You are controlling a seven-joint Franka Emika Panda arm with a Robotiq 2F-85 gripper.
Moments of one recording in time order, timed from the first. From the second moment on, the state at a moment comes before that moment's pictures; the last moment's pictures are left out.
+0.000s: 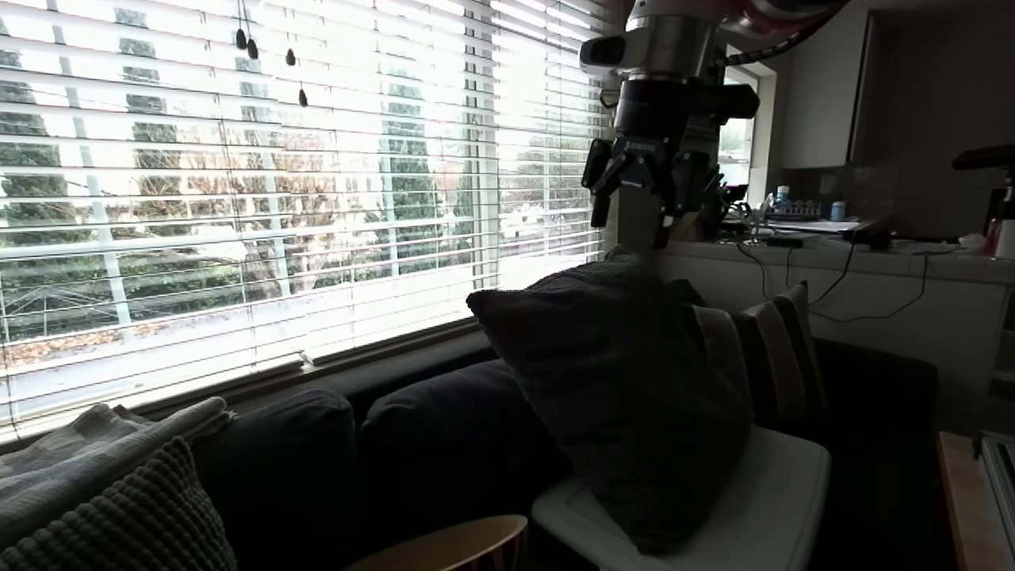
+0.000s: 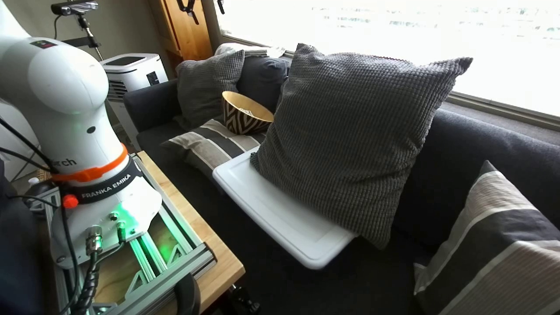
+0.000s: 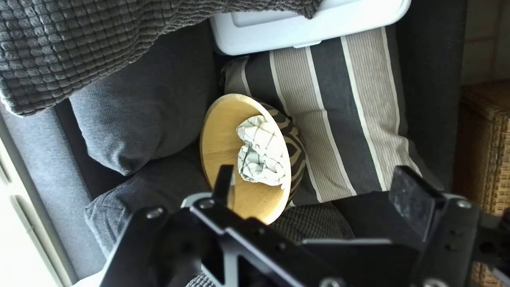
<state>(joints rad) 0.40 -0.26 0.13 -2.23 -0.11 2.15 -0.78</state>
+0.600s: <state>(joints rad) 0.39 -0.26 0.14 -2.22 -0.09 2.16 -0.80</state>
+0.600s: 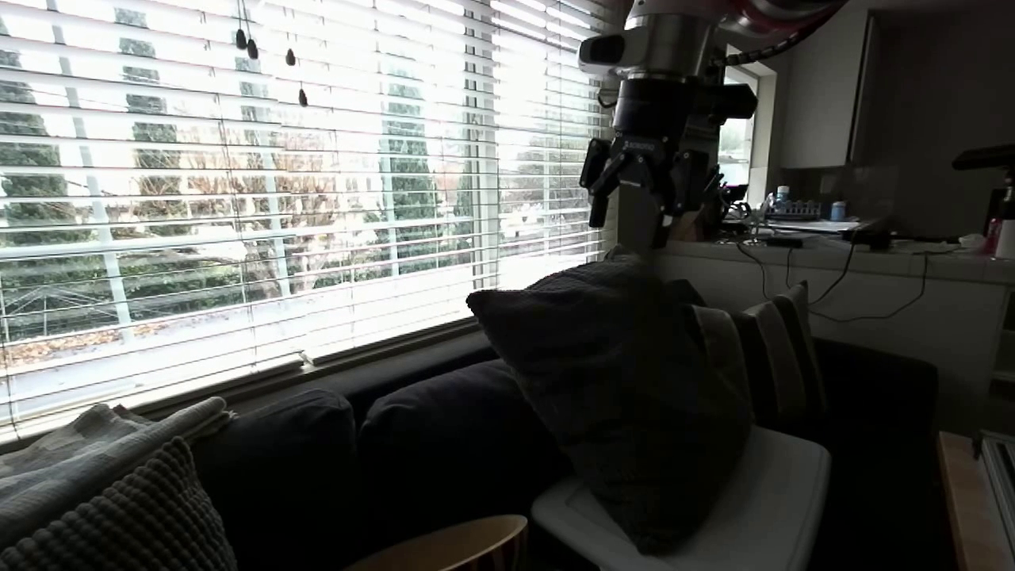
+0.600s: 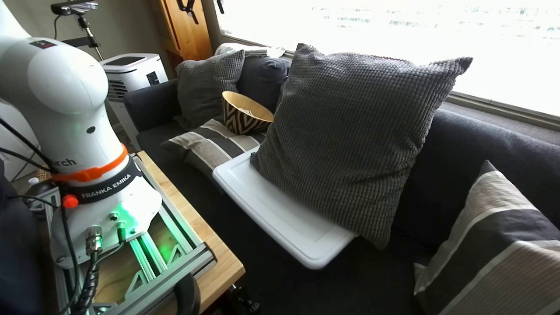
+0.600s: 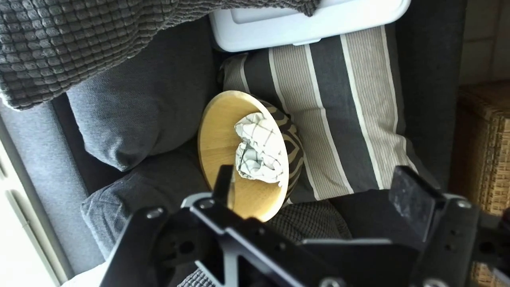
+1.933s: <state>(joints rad) 0.31 0.29 0.26 -2.01 0.28 2.41 -1.09</state>
